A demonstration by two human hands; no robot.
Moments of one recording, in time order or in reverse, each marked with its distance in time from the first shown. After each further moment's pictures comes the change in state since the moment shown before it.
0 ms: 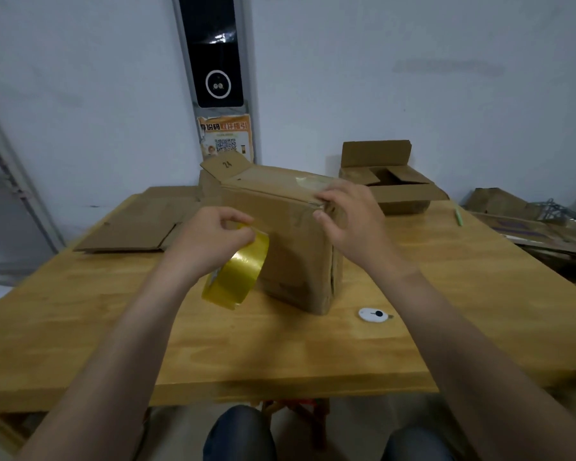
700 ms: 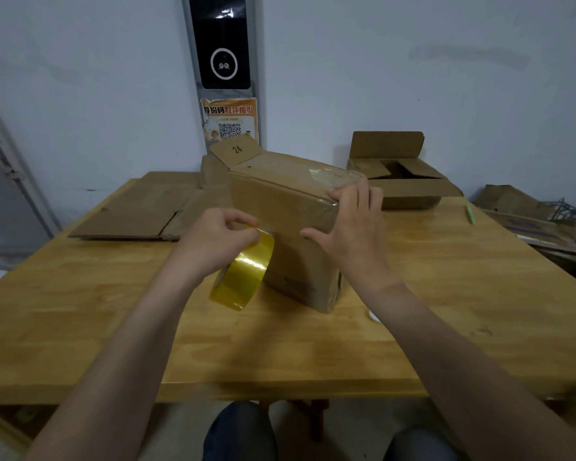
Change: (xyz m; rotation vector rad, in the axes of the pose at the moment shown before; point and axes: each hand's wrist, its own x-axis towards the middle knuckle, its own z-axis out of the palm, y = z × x) left_hand 0.018 -0.032 0.008 -0.088 -0.051 -0.053; right_hand -0.003 -0.011 0.050 -0.296 0.195 0.058
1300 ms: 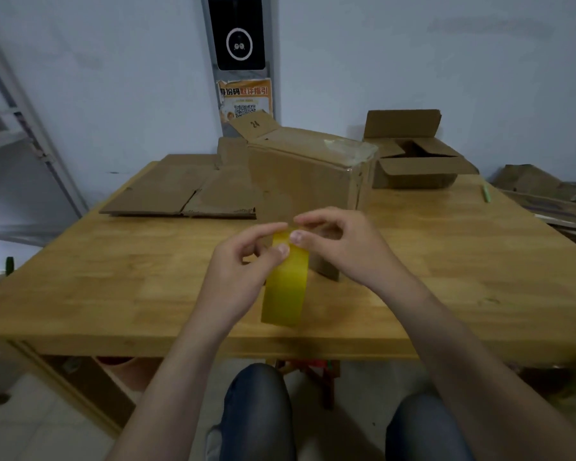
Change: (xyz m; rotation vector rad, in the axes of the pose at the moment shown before) left_hand -0.118 -0.001 0.034 -0.309 0.103 0.124; right_hand -0.049 -0.045 -0.065 0.755 -0.565 0.154
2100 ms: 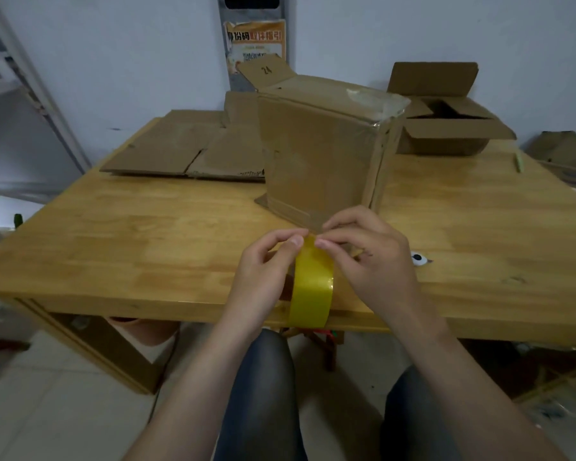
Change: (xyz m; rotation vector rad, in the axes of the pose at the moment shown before) left_hand -0.018 -0.036 0.033 -0.178 0.028 -0.311; right_hand -0.040 0.050 0.032 -0.192 0.282 -0.427
